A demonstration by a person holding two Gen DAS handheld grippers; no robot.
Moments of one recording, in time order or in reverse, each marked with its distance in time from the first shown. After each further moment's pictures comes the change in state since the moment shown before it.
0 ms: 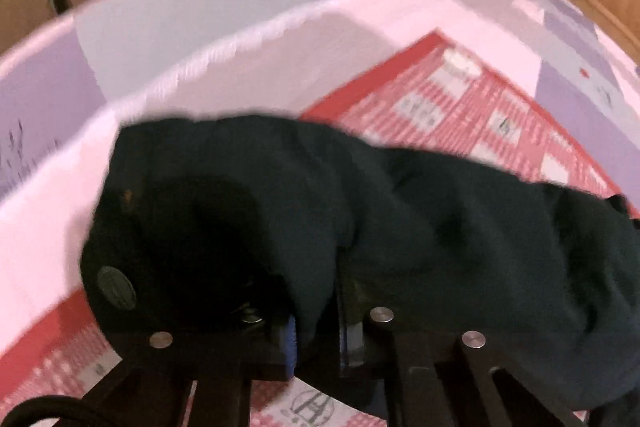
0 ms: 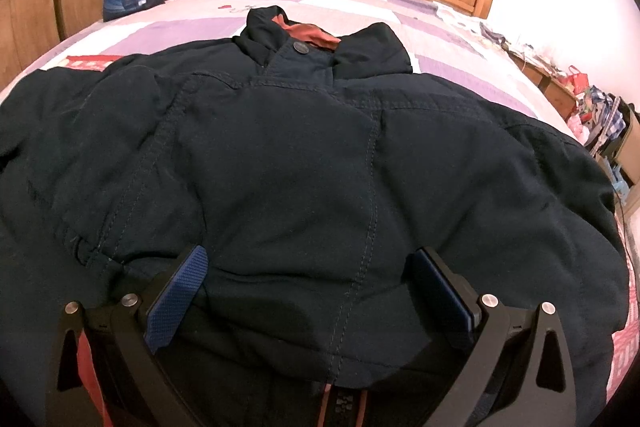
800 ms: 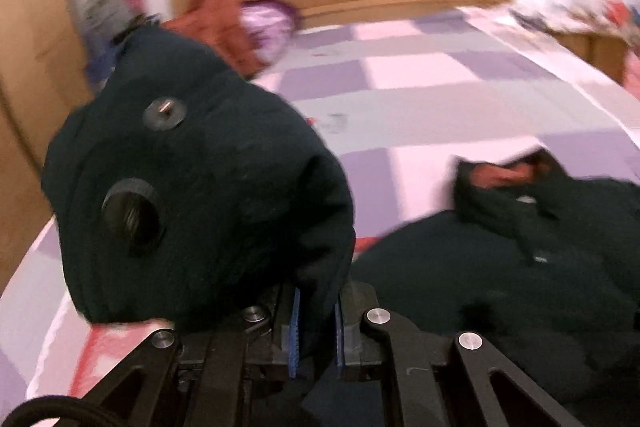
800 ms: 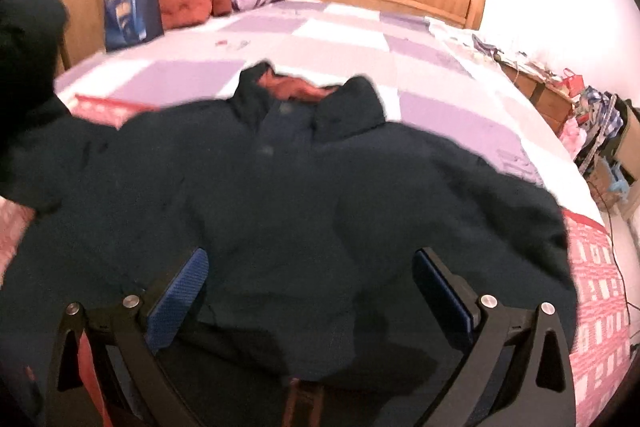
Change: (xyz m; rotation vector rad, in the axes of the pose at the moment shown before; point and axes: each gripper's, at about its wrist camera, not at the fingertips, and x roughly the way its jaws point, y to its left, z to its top) left arm -0.158 -0.348 -0.052 0.682 -0.299 -0.240; right arm -0.057 -0.029 0.042 0.047 -0.061 0.019
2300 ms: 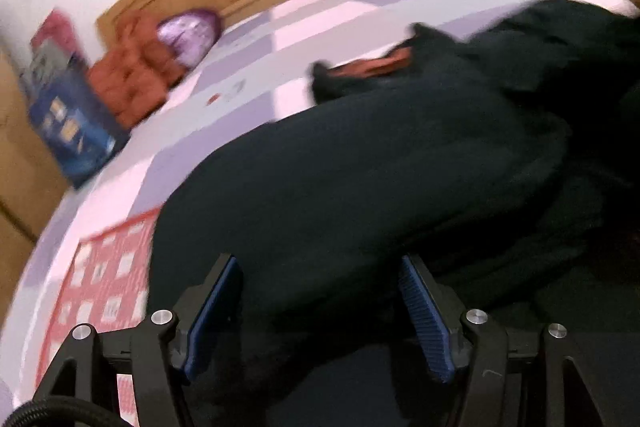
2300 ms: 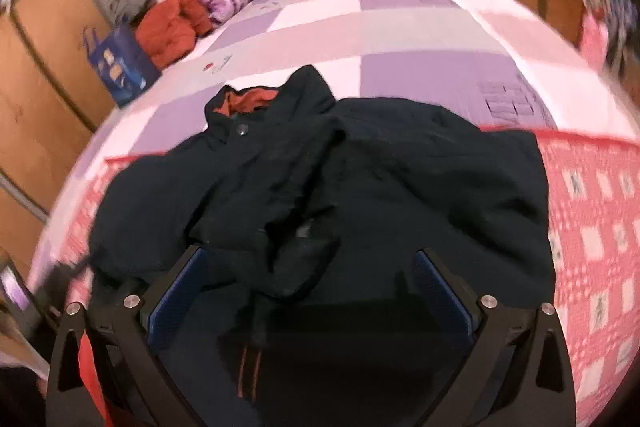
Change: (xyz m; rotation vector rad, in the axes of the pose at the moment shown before) left arm -0.022 -0.123 -0.110 0.203 0.026 -0.014; right arm -0.019 -0.110 0.011 0.257 0.141 0.239
